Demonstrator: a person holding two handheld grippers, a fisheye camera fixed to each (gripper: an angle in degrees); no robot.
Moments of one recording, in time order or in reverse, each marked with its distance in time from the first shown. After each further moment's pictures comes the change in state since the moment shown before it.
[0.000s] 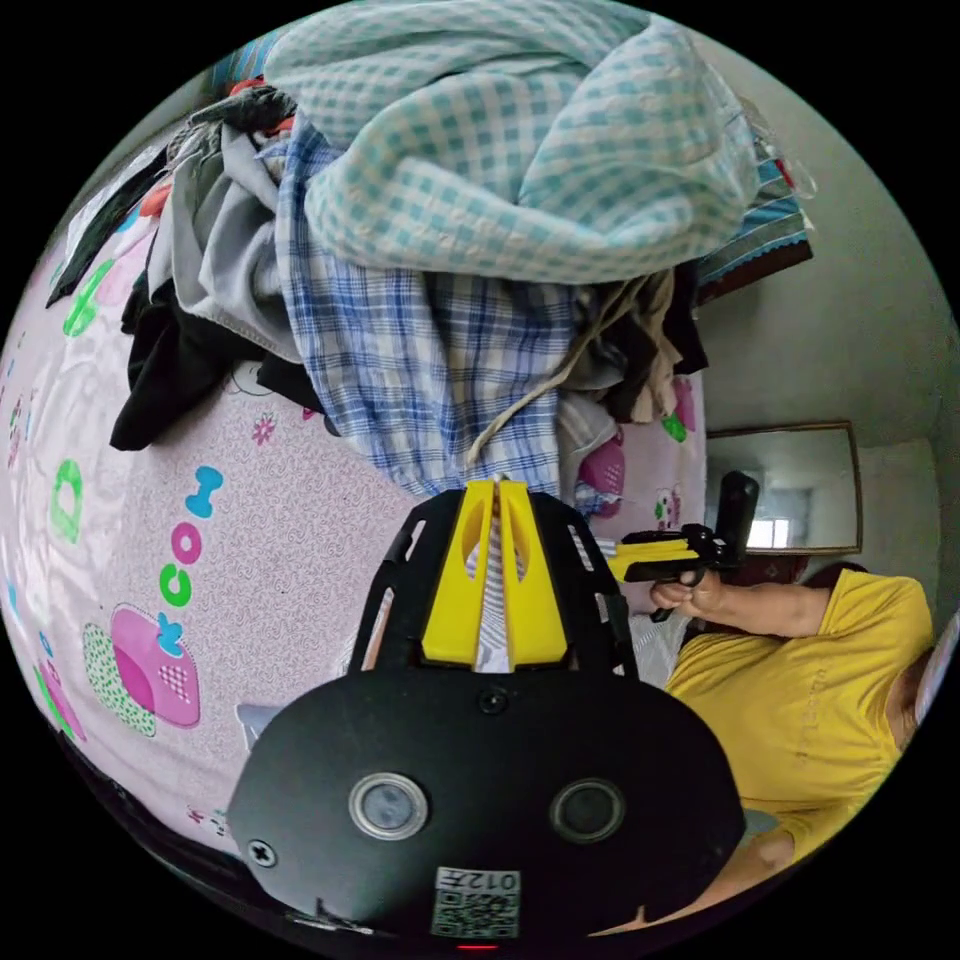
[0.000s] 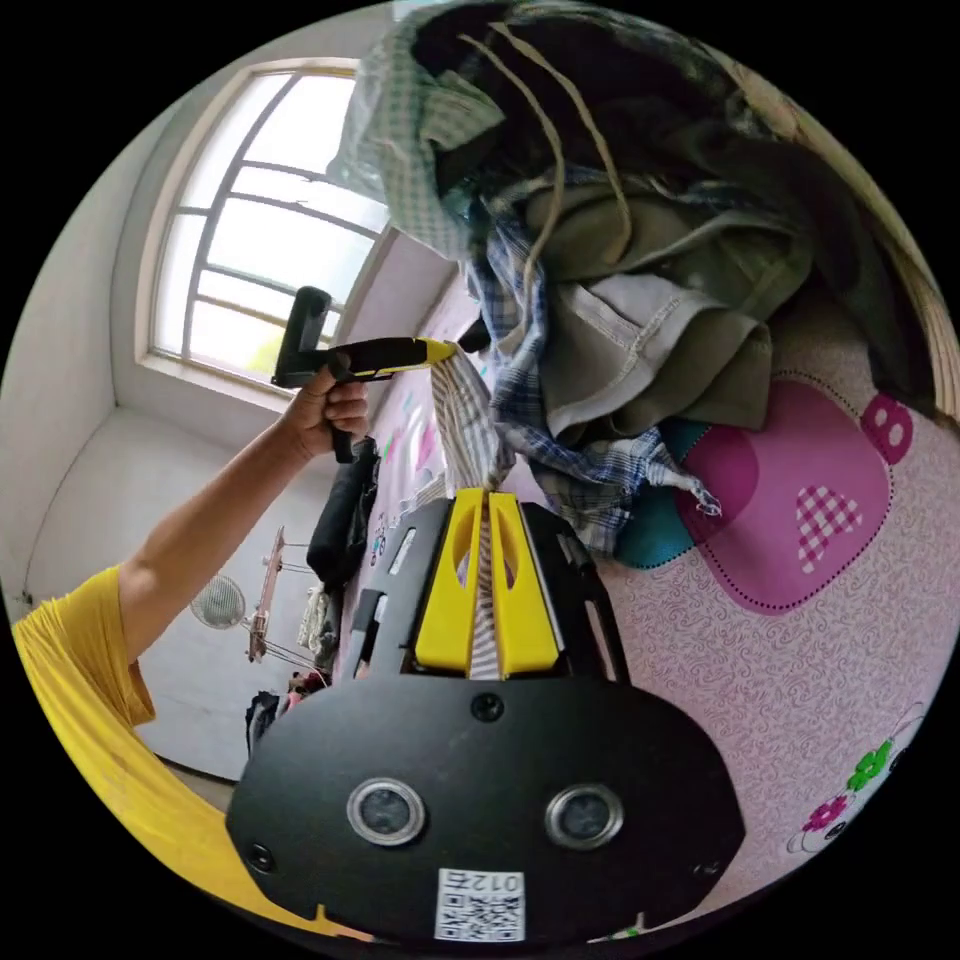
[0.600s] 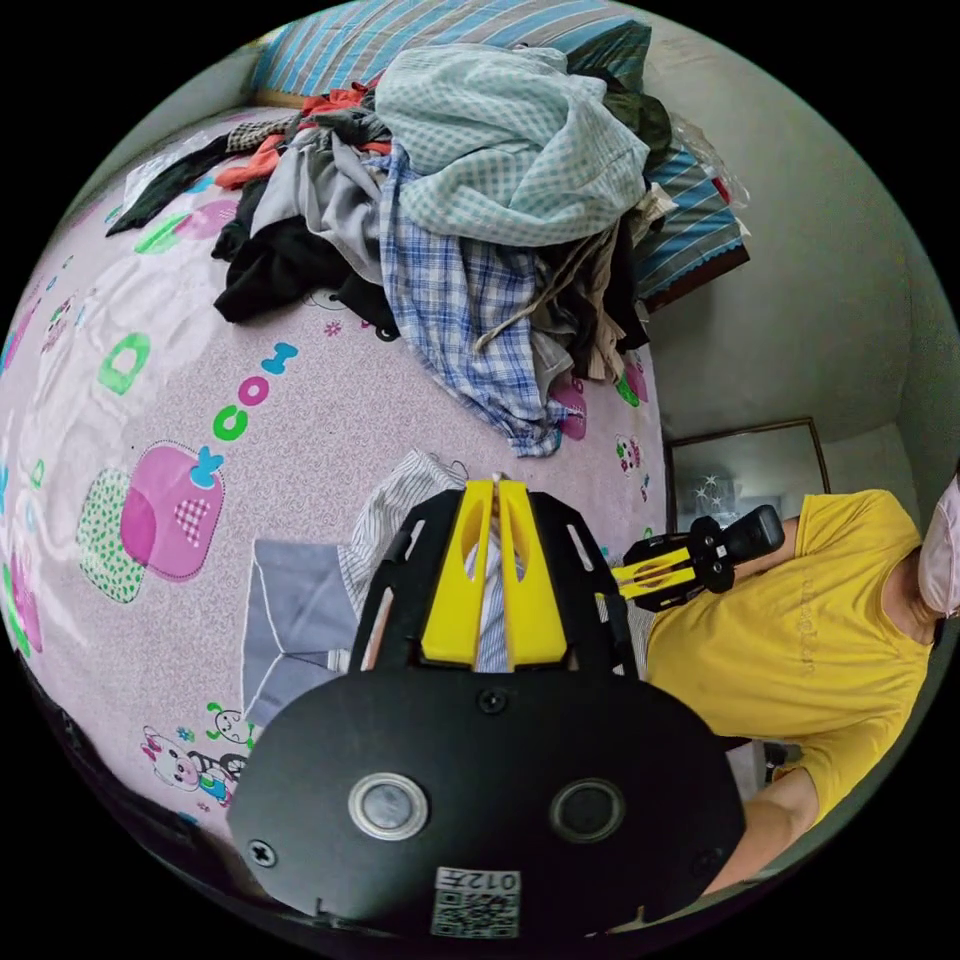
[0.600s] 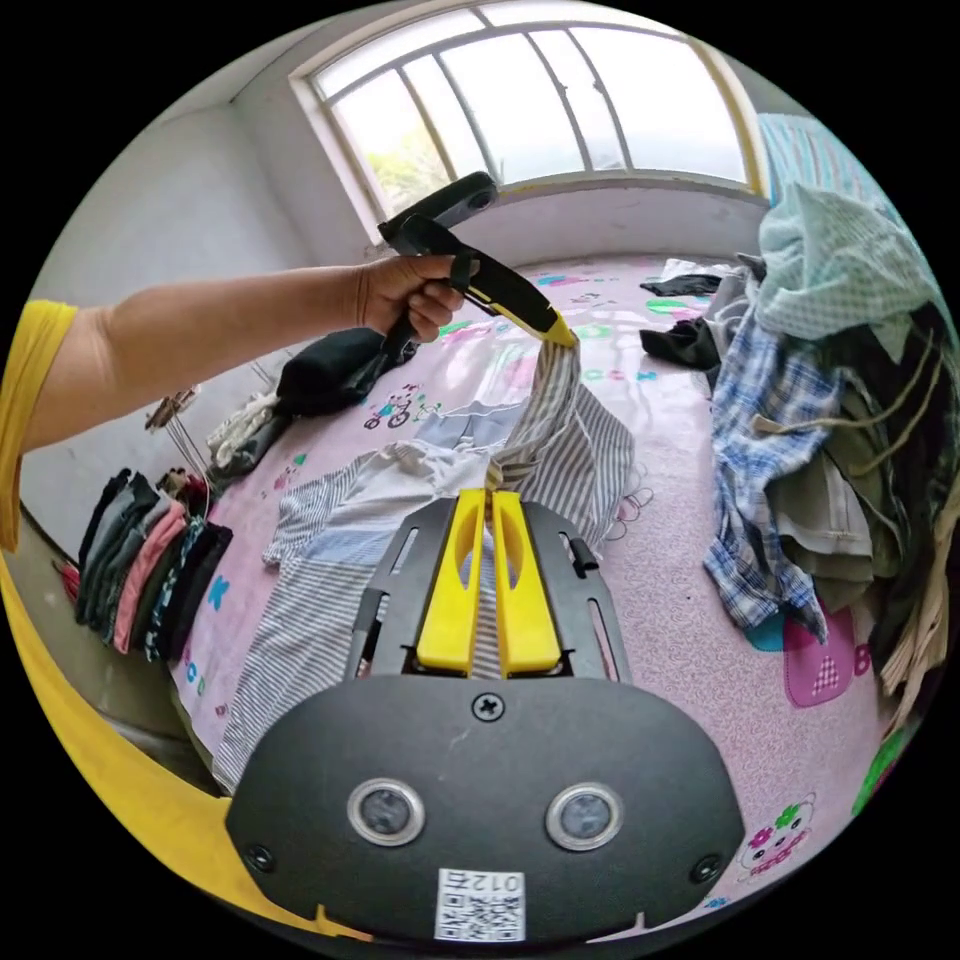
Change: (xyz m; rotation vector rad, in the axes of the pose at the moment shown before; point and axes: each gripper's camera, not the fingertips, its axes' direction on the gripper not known) left arm -0.102 0.234 -0.090 0.104 0.086 0.013; right arm -0.193 0.210 0.136 -0.157 0.255 -0.696
